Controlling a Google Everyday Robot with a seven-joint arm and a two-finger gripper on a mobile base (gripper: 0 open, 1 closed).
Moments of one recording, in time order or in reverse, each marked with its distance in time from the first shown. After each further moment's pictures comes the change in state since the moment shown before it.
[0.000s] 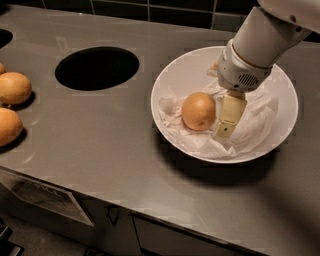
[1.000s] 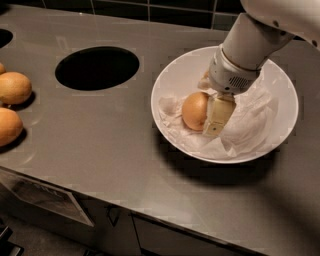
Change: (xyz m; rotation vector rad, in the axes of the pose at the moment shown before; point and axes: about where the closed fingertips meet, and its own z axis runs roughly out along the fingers) arm -0.007 -0.004 0.016 -0.030 0.004 -0.024
